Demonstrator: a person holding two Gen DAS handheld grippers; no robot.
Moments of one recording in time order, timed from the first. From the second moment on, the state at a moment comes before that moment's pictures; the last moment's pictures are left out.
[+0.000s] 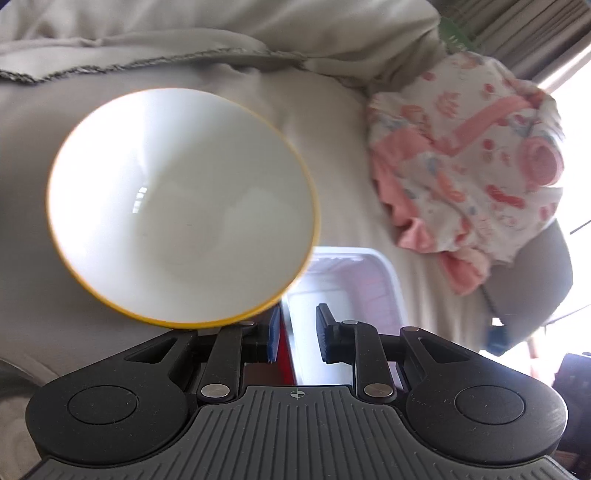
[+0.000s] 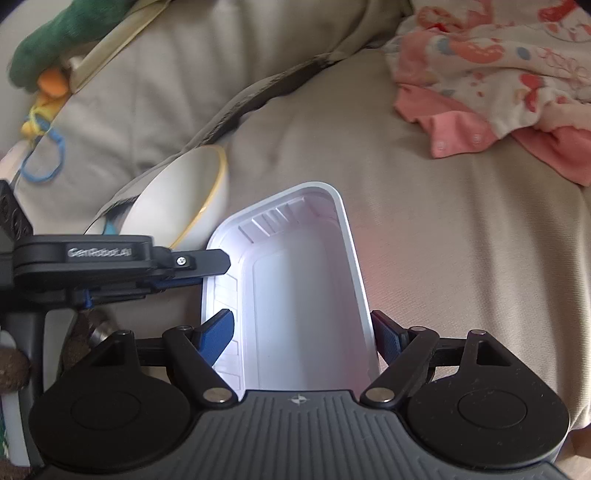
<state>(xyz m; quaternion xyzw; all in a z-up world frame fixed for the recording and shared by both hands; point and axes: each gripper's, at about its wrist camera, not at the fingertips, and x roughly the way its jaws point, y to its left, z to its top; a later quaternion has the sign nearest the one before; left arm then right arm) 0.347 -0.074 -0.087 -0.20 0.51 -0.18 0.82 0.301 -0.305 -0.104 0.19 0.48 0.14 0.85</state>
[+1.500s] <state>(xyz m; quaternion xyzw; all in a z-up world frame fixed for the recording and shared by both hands) 0.191 0.102 -0.096 -0.15 0.44 -0.01 0.89 0.277 -0.140 -0.124 0.12 0.50 0.23 0.83</state>
